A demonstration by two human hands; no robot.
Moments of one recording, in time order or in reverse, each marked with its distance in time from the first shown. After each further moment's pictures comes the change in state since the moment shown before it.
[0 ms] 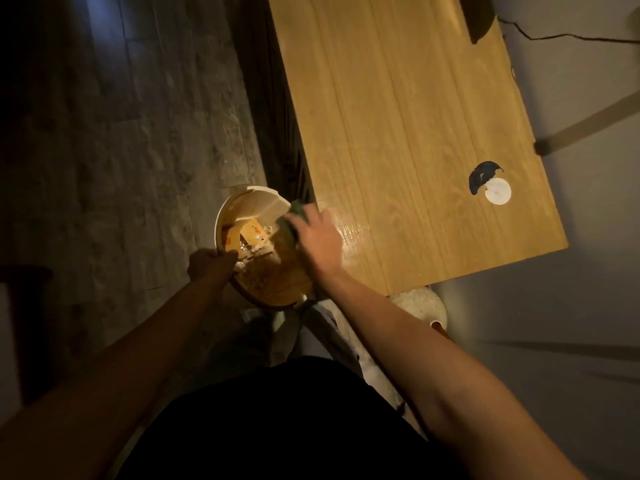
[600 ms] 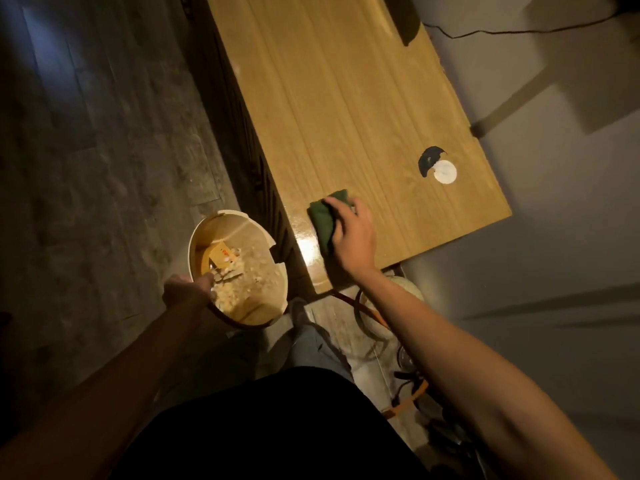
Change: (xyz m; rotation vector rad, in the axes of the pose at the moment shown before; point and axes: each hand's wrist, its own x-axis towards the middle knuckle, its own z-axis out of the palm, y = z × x) left_hand -0.023 -0.026 0.002 0.106 0.012 -0.041; right_hand -0.058 0.069 -0.069 0.241 0.307 0.315
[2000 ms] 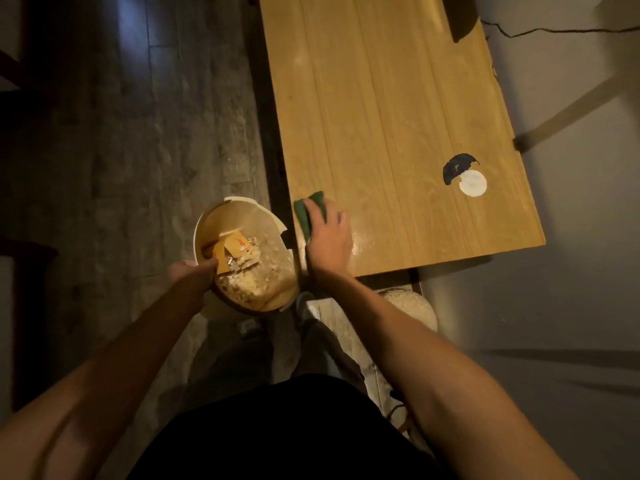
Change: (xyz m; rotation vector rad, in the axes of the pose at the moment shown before) left_hand -0.049 -0.019 0.025 -0.355 0.095 -0.100; right_hand -0.015 0.004 0.039 -0.173 -0.166 -0.150
